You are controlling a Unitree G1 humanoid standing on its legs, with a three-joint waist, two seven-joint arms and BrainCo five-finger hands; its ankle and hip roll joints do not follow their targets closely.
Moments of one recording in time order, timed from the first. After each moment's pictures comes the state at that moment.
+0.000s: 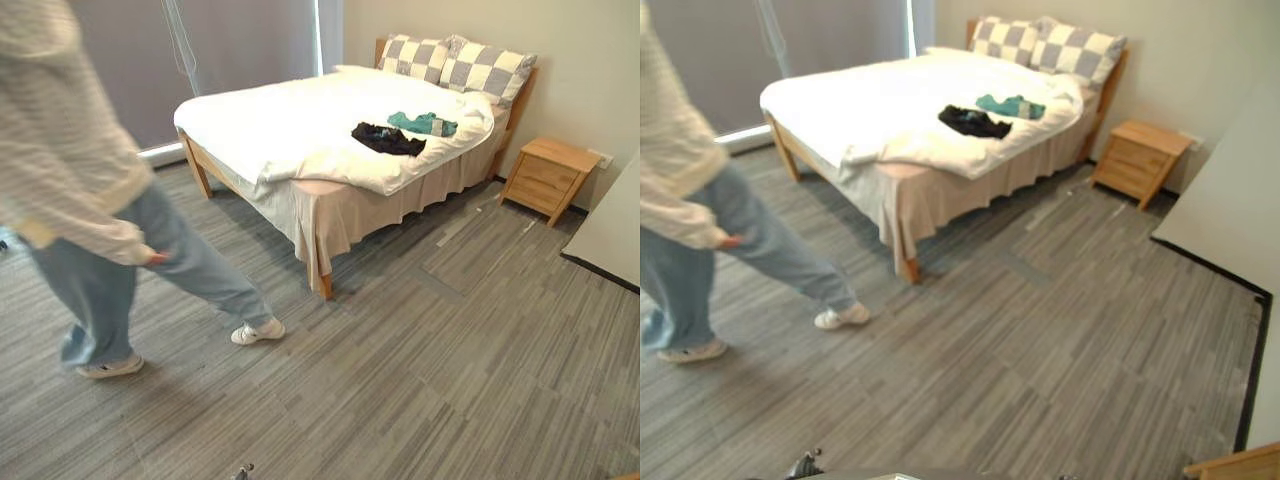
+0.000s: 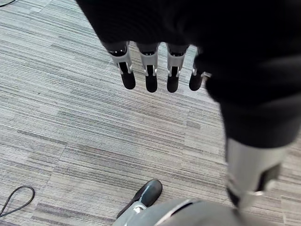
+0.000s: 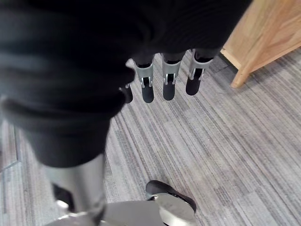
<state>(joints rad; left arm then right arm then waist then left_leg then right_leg) 0.01 0.22 -0.29 1.31 0.25 -0.07 0.16 0.06 -0.22 0.23 1.30 -0.10 -0.01 -0.11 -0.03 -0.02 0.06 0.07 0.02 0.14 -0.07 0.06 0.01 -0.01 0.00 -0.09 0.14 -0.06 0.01</state>
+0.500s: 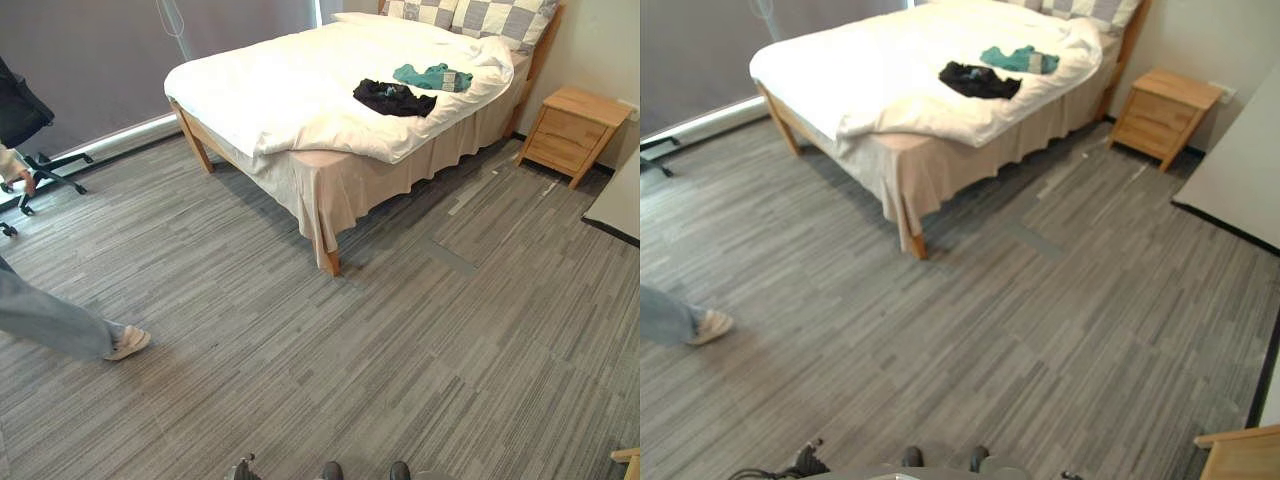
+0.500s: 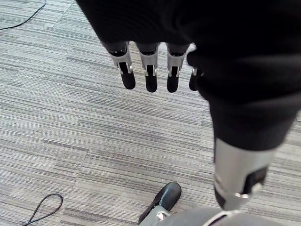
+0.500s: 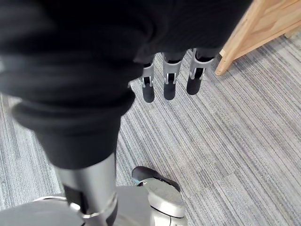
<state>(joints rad) -0.01 0.22 -0.29 1.30 0.26 -0.07 0.15 0.03 -0.24 0.20 1.31 -0.10 -0.01 -0.11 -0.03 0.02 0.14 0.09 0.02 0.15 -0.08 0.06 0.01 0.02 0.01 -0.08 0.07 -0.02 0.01</state>
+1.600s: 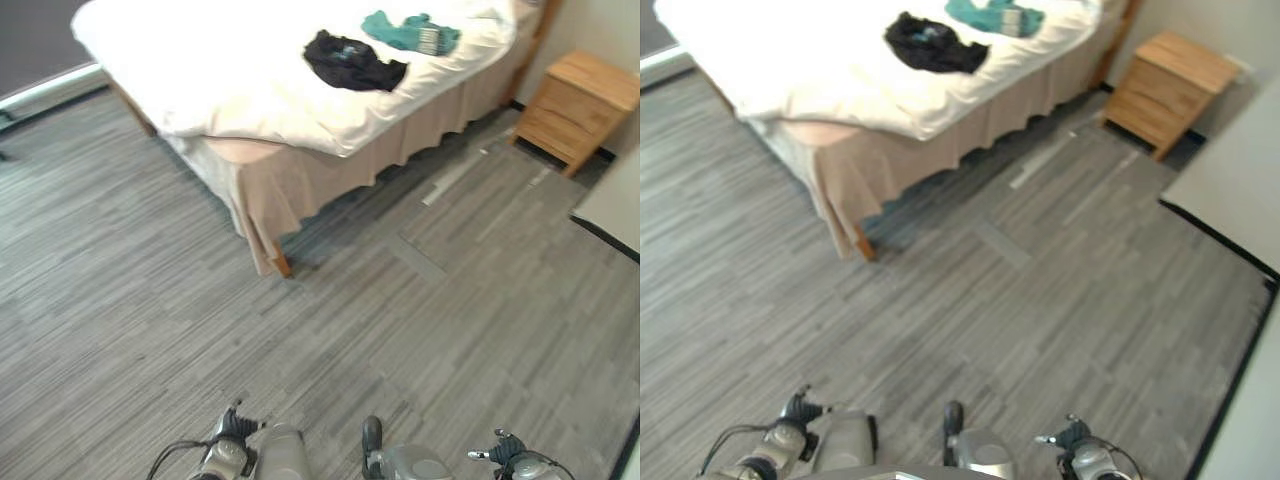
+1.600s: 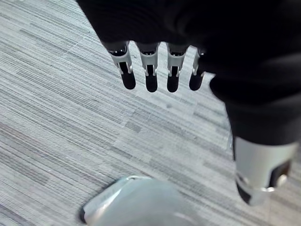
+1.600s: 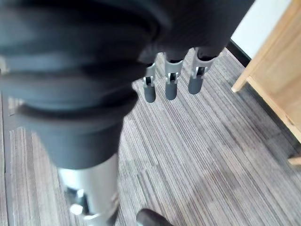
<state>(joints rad) -0.12 0.25 -0.19 1.23 0.09 -0.09 0.17 -0.11 -0.31 0.21 1.28 -0.07 -0.01 -0.13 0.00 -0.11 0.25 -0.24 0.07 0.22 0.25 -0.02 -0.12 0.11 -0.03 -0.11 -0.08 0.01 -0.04</state>
